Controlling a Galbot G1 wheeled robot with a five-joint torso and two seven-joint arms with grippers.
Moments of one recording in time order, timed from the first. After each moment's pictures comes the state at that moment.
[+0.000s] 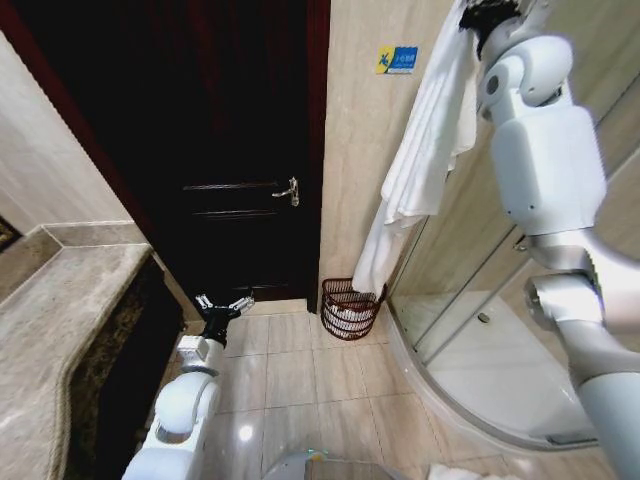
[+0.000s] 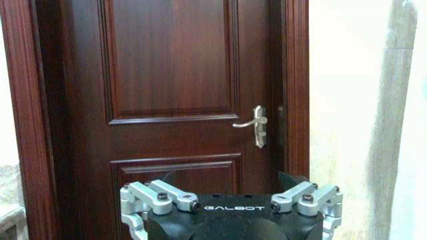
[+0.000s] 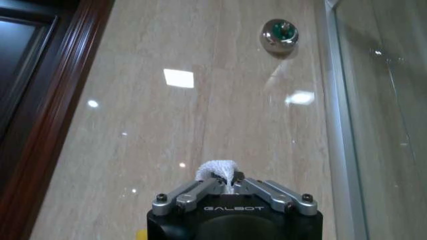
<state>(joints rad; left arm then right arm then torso) 1.50 -1.39 -0.63 -2.18 -0.15 0.11 -0.03 0.33 1.08 0.04 1.24 0.63 -0.33 0.17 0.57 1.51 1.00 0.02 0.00</state>
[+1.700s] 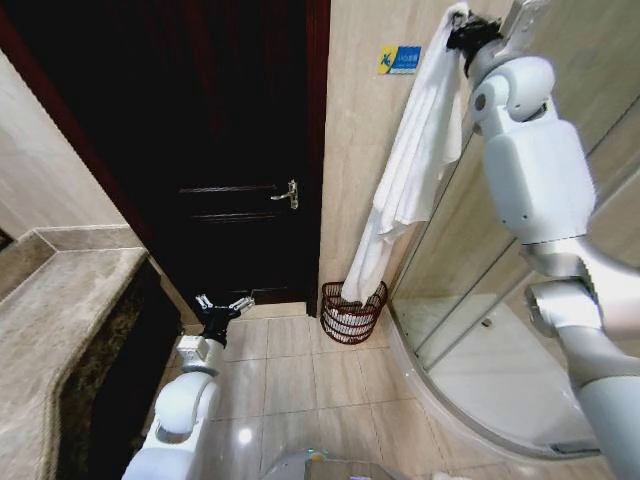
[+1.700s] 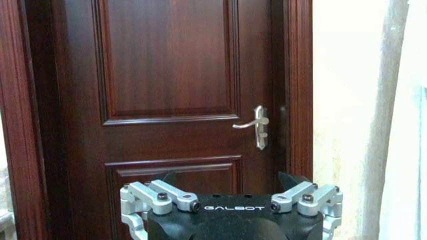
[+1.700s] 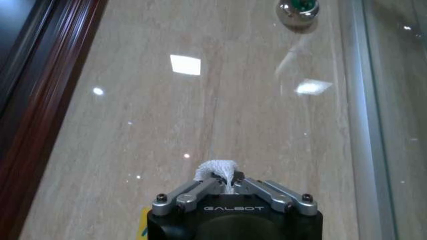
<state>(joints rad) 1.50 -1.39 -0.63 -2.18 -0.15 0.11 -0.03 0.31 1.08 0.00 1.24 0.63 -0.33 0.17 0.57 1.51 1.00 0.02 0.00</state>
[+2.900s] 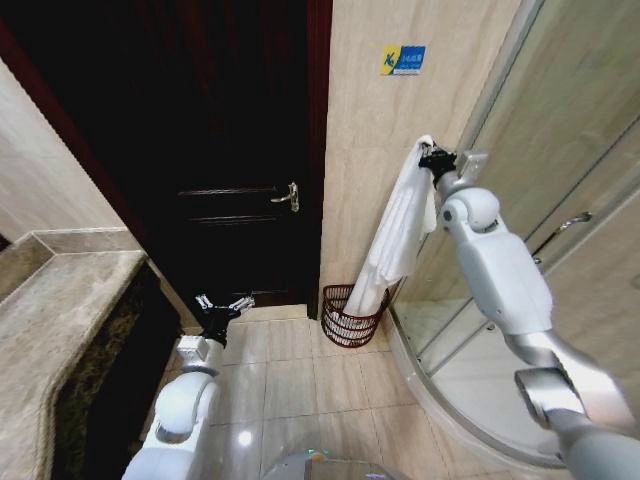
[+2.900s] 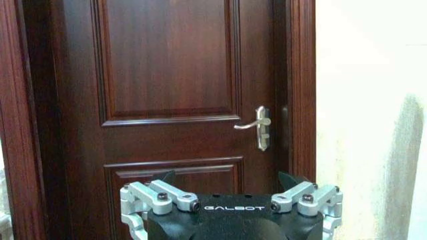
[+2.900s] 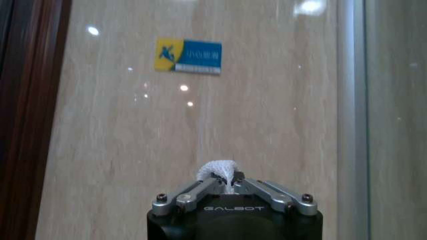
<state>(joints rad) 1.50 -1.39 -0.63 -2.18 -0.15 0.11 -0.03 -0.29 1.03 0.20 1.53 0.59 -0.30 0.20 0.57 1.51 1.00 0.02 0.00</state>
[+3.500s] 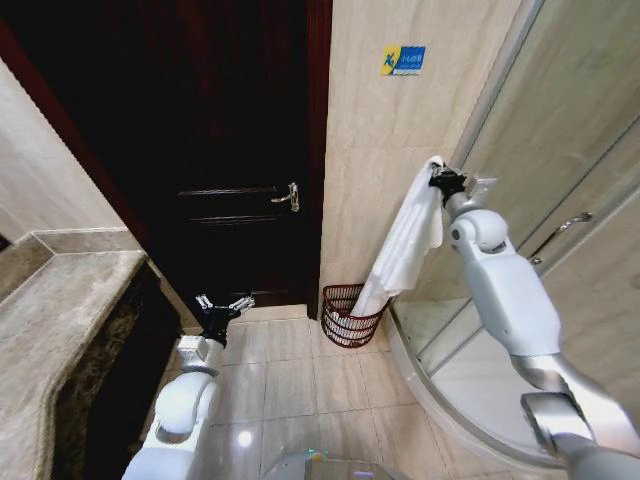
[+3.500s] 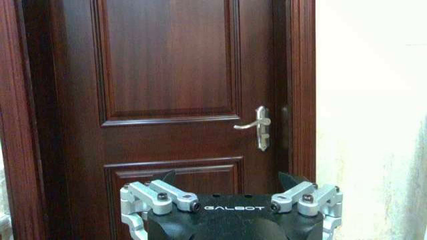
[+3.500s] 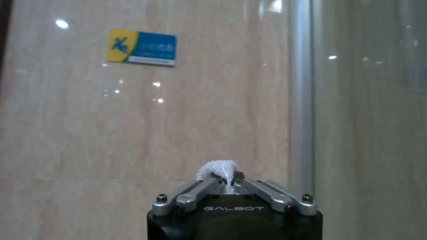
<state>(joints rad) 1.50 -1.39 -0.63 -2.18 -0.15 0.11 -0.03 -0.33 0.99 0.29 1.52 0.59 -0.29 0.19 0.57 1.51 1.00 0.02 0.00</state>
